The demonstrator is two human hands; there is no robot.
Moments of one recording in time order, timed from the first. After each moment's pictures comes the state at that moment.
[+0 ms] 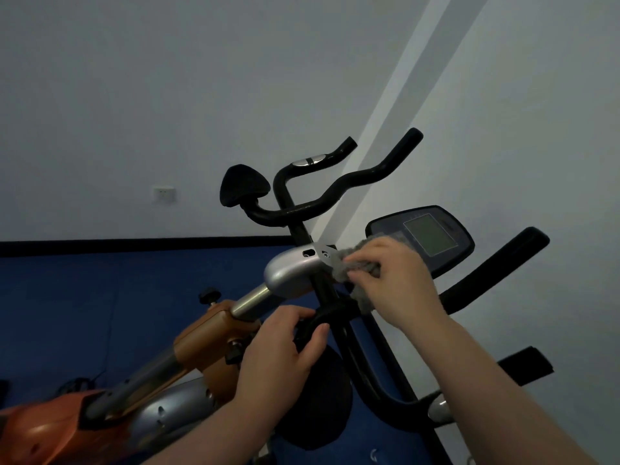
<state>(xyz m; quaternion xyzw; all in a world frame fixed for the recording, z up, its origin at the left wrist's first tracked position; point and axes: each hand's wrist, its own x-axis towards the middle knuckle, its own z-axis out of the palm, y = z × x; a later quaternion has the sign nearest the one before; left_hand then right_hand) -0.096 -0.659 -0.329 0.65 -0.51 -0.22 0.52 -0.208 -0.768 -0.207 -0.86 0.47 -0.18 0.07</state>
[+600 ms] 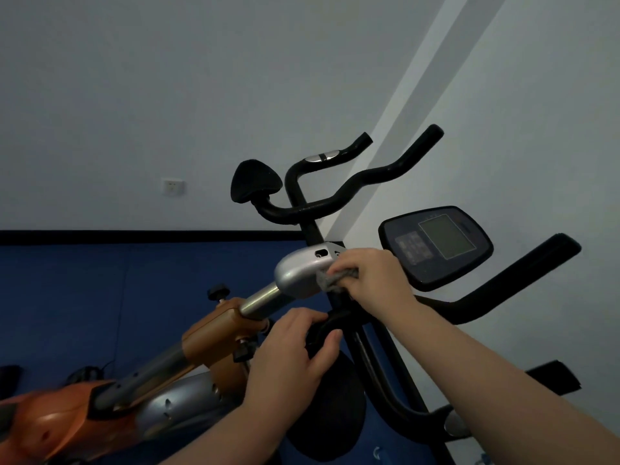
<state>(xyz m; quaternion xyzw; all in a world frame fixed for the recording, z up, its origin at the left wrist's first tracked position) -0.095 -0.661 -0.332 0.65 -0.52 -0.21 0.52 -0.175 -0.792 -0.232 -0.89 0.43 -0.08 0.11</state>
